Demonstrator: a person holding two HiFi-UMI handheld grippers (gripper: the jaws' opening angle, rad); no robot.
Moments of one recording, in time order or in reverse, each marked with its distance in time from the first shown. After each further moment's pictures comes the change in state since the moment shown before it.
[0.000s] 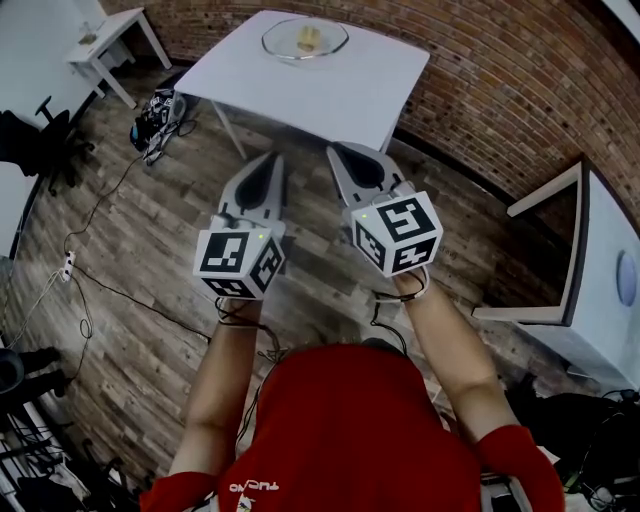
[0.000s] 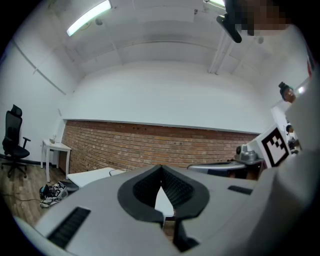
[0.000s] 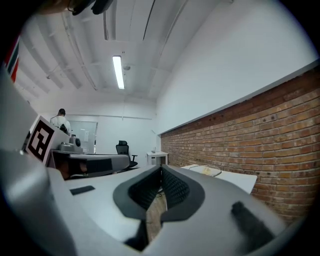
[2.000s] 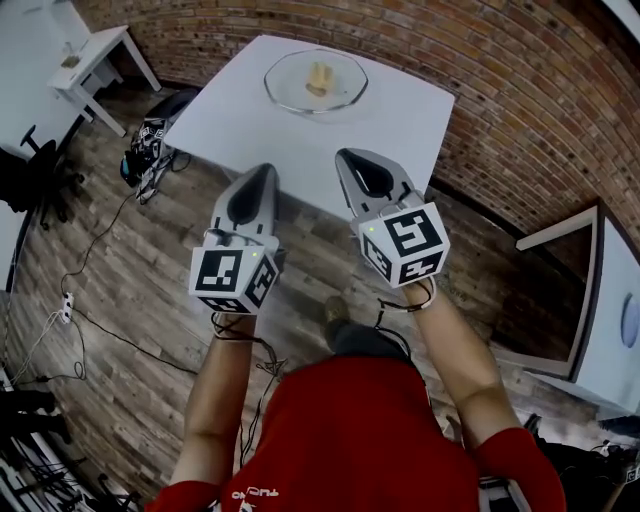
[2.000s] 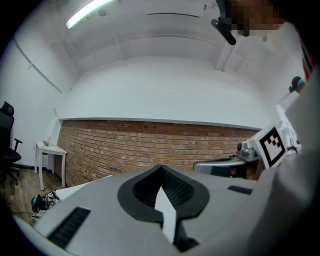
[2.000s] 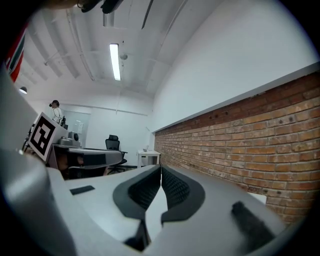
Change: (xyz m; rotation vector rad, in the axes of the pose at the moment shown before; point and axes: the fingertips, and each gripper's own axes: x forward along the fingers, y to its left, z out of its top) left arm 0.193 0.167 0.006 0.024 -0.017 -0.004; right arm 0.217 -0.129 0.013 -0.082 0.009 -0.045
